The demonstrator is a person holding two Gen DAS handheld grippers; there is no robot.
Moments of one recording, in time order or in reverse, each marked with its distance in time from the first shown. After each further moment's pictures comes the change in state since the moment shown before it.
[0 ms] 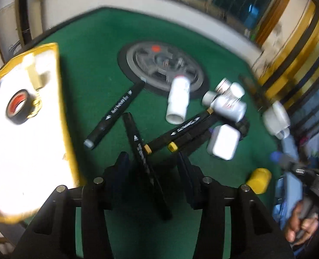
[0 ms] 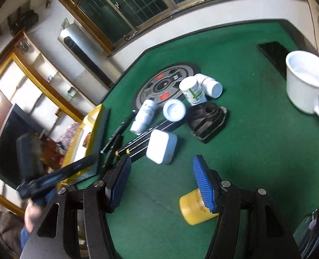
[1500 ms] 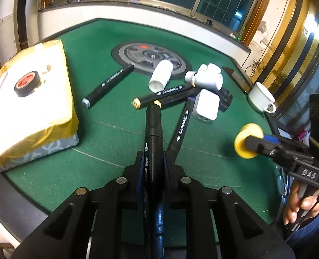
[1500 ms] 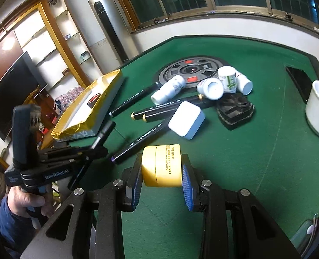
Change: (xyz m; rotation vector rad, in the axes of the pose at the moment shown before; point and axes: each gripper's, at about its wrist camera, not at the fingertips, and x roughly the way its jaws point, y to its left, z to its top) left arm -0.042 -0.007 -0.090 0.055 -0.161 -0.064; right arm 0.020 0.046 -0.053 -0.309 0.076 -0.041
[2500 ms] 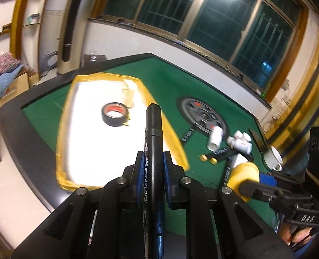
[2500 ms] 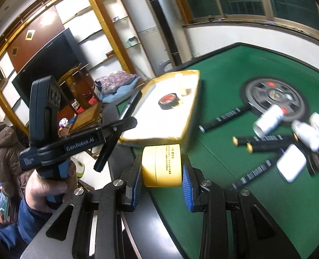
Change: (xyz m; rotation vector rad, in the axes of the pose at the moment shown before) left arm -0.086 0.127 0.015 -0.266 -0.242 0.108; right arm 0.051 0.156 0.045 -0.202 0.042 0.210
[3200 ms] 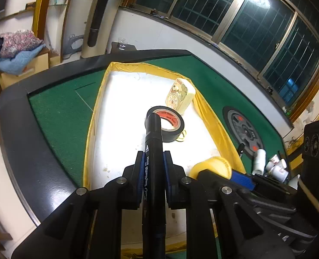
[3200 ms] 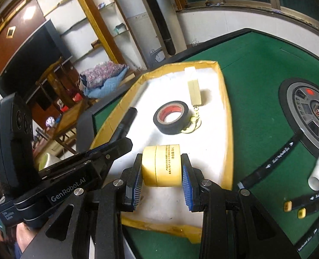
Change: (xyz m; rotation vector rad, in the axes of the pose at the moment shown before) left arm 0.063 0.062 0.013 -0.127 0.026 0.115; right arm 0.151 0.014 0.052 0.031 0.108 -0.063
